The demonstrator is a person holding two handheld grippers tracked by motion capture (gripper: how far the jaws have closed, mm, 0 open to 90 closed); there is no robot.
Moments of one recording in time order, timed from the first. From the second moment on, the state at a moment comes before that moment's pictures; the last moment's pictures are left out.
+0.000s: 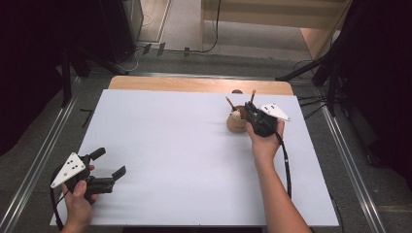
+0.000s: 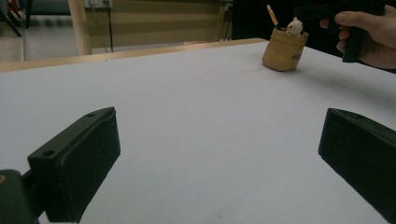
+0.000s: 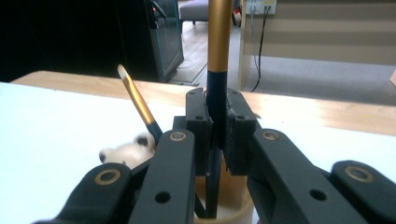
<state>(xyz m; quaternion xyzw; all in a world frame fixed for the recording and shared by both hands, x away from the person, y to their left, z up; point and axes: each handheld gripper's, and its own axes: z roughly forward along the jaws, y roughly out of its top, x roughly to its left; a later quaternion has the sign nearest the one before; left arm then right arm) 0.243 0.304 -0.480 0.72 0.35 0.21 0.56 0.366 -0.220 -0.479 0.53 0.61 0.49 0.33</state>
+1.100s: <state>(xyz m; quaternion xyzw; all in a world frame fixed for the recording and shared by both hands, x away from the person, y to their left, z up) 0.243 0.302 -0.480 0.72 0.35 0.21 0.56 0.306 -0.238 -0.477 0.52 0.63 0.47 0.33</state>
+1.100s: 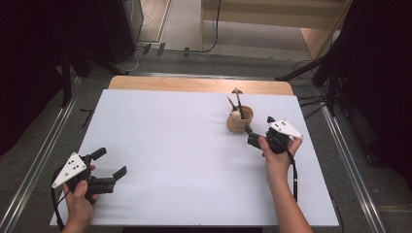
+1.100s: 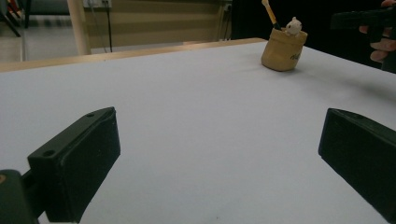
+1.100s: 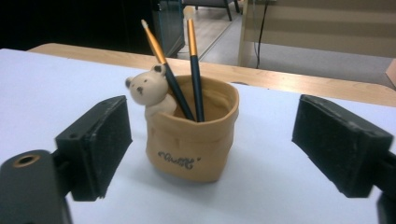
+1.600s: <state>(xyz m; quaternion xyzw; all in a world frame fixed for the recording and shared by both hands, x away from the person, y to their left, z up) 0.243 0.302 -0.480 0.72 0.35 0.21 0.56 0.273 -0.245 -0.480 0.51 0.64 0.48 0.31</state>
